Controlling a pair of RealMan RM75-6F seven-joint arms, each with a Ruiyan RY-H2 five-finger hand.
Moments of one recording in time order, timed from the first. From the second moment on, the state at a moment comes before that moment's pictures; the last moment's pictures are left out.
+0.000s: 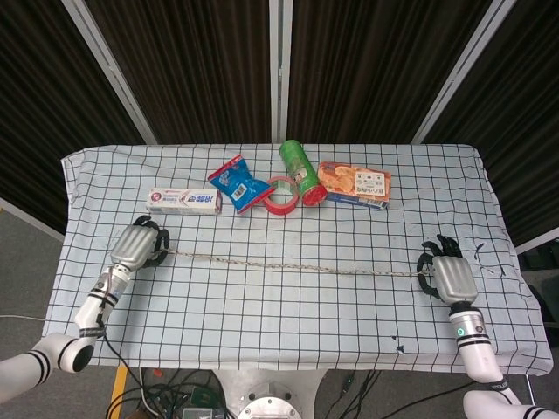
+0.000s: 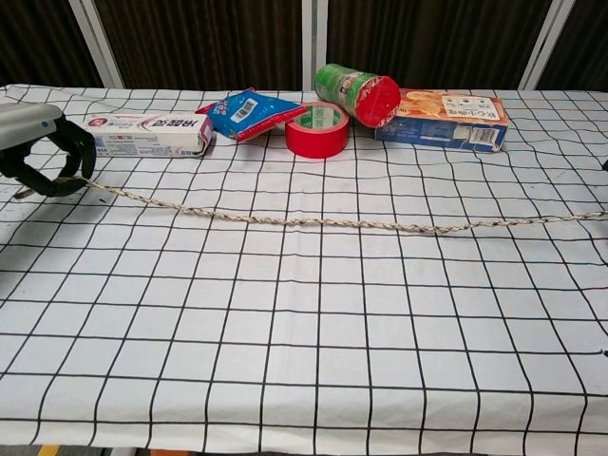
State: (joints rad) left arm -0.60 -1.52 -0.09 -1.15 1.33 0.97 -0.06; right arm 0.37 -1.40 0.08 -1.39 -1.19 1.17 -0.13
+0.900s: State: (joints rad) left arm -0.63 -1.58 -0.07 -1.00 1.43 0.98 -0.17; right arm 0.33 -1.38 0.10 -1.36 -1.22 1.14 -0.08
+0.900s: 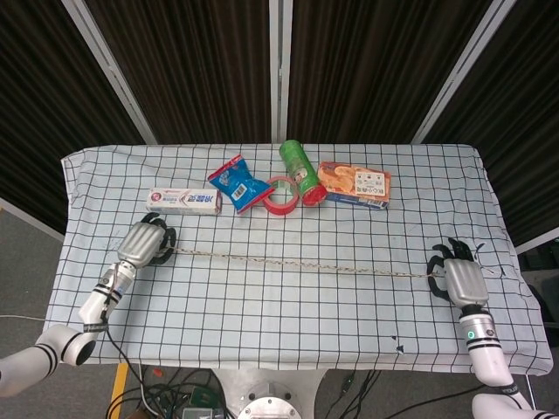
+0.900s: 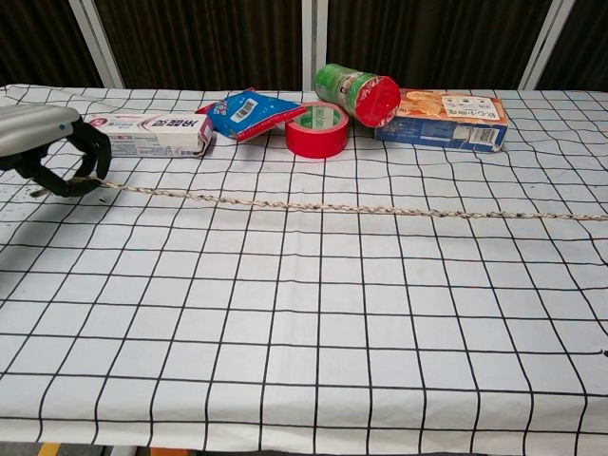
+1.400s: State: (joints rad) left arm -0.63 -1.60 -0.05 -0.95 1.45 0.98 -0.20; right arm 0.36 -1.37 0.12 -1.34 -1.18 1.04 -0.05
